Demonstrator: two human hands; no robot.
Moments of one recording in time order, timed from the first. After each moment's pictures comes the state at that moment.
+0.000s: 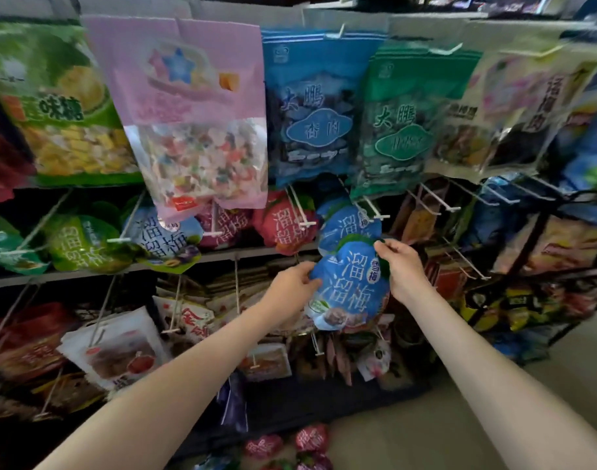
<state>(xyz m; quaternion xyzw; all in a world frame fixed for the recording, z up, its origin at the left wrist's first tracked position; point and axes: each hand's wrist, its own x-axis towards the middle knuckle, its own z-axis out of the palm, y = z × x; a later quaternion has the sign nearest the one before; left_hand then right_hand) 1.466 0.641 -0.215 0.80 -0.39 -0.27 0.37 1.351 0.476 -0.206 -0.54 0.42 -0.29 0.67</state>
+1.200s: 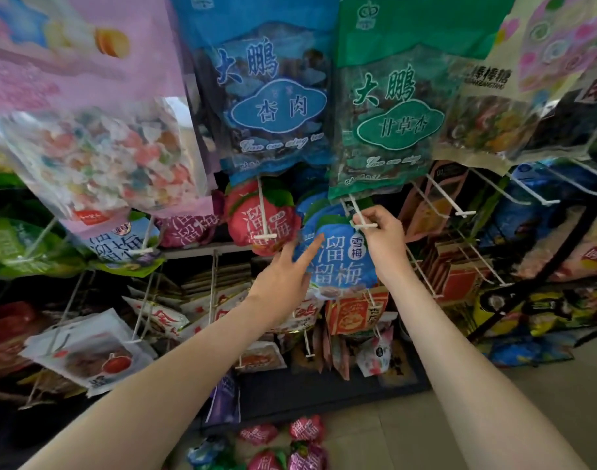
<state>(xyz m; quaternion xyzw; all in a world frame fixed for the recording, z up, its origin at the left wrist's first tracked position) 1.486 0.557 -0.248 0.85 -0.52 -0.03 0.10 1.404 0.392 -0.224 -0.71 0.35 -0.32 0.53</state>
